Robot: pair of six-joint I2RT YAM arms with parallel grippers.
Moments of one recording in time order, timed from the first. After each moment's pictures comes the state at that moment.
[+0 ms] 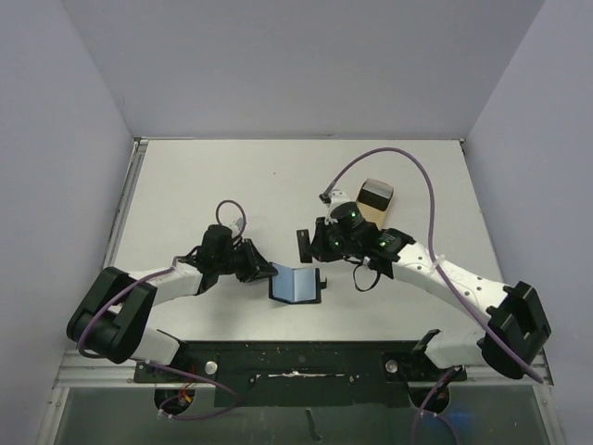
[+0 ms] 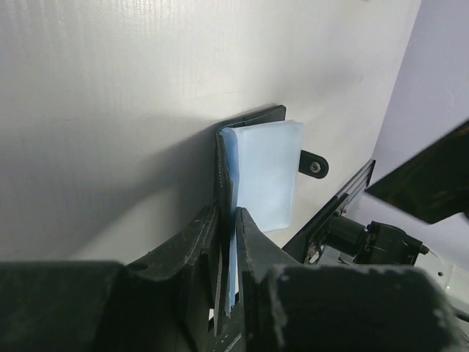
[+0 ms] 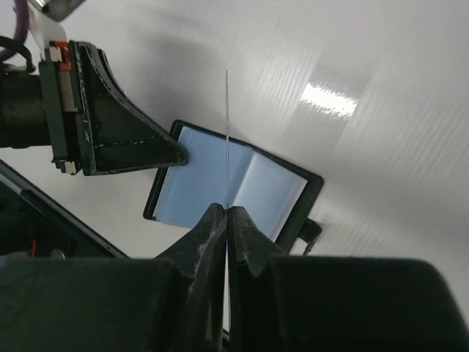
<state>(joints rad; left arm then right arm) -0.45 1.43 0.48 0.24 0.50 -0.98 0.75 1.28 0.97 -0.38 -0.02 0.49</state>
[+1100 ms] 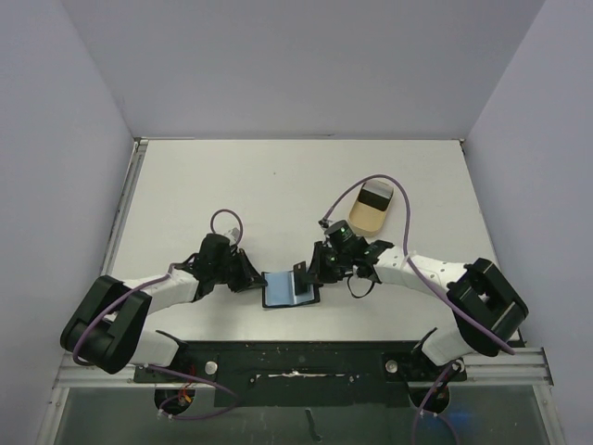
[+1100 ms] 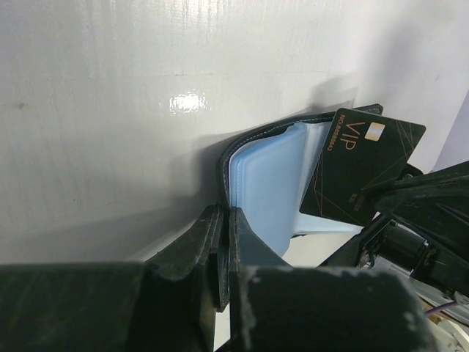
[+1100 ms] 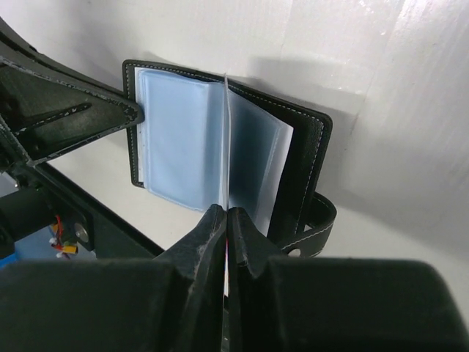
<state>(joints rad) -0.45 1.37 0.42 0.12 0.39 -0.88 0.75 1.47 0.79 -0.22 -0.23 0.75</state>
